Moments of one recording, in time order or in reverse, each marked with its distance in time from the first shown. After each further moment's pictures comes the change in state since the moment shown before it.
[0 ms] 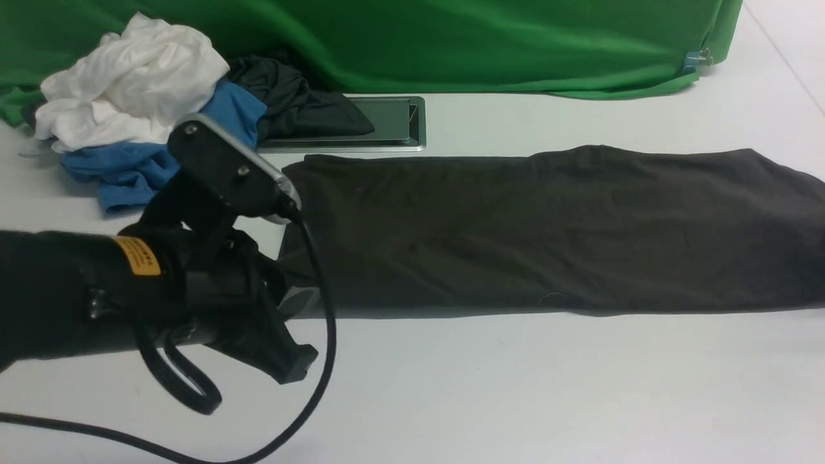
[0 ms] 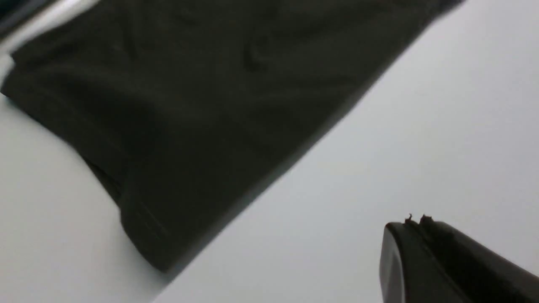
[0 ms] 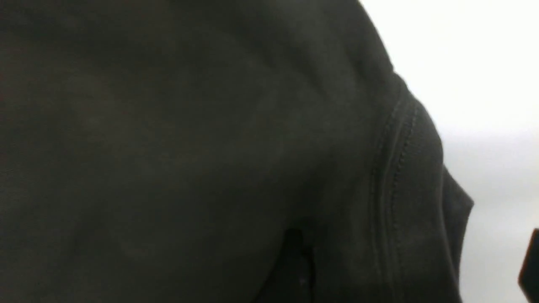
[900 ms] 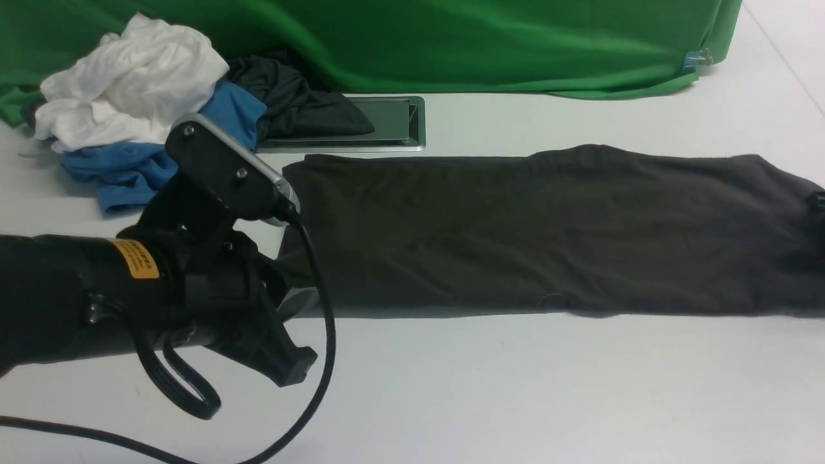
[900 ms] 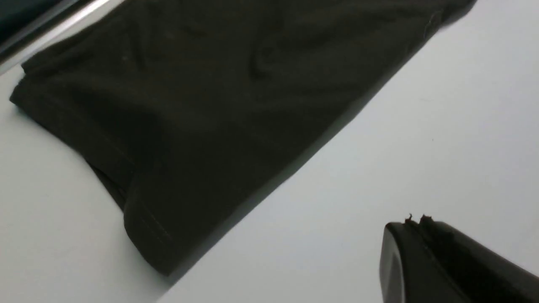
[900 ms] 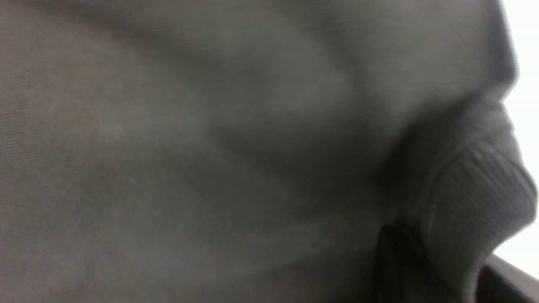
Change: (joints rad) right arm 0.027 0.026 0.005 -0.017 0.007 0.009; left arm 0.000 -0.003 0.001 0.004 0.008 0.002
